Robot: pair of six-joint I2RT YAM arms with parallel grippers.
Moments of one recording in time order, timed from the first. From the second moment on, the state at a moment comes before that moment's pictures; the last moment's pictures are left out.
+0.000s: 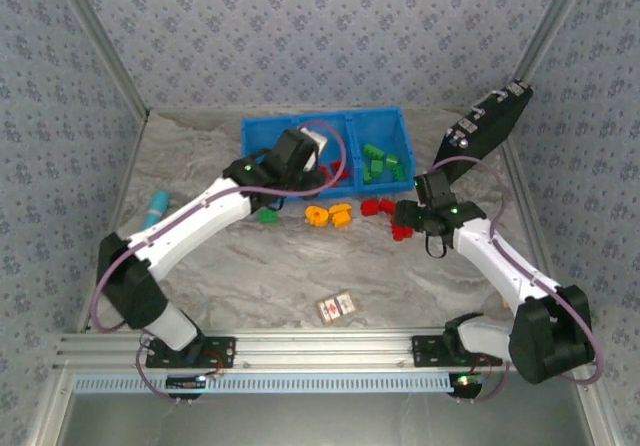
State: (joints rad) left arm -0.79 1.54 1.43 -0.70 -0.29 -0.16; right arm 0.33 1.22 0.83 -0.60 0.12 0.43
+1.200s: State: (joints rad) left arm -0.67 1.56 0.94 -0.52 -0.45 -0.51; right arm 0.54 1.48 1.07 -0.60 0.12 0.43
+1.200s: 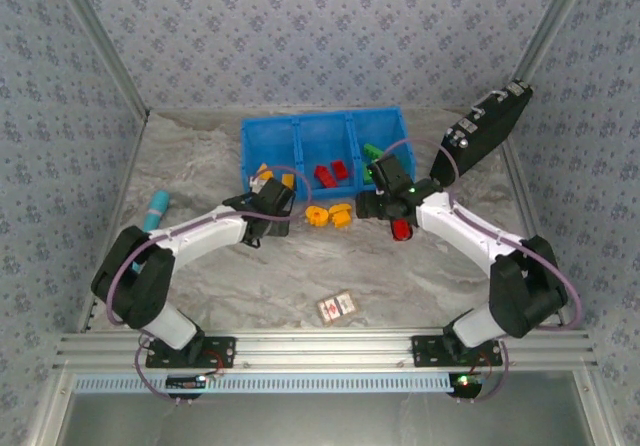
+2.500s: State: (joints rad) left arm -0.57 1.77 0.97 -0.33 -0.26 -0.51; right arm 0.52 1.67 1.14 -0.58 0.10 0.44
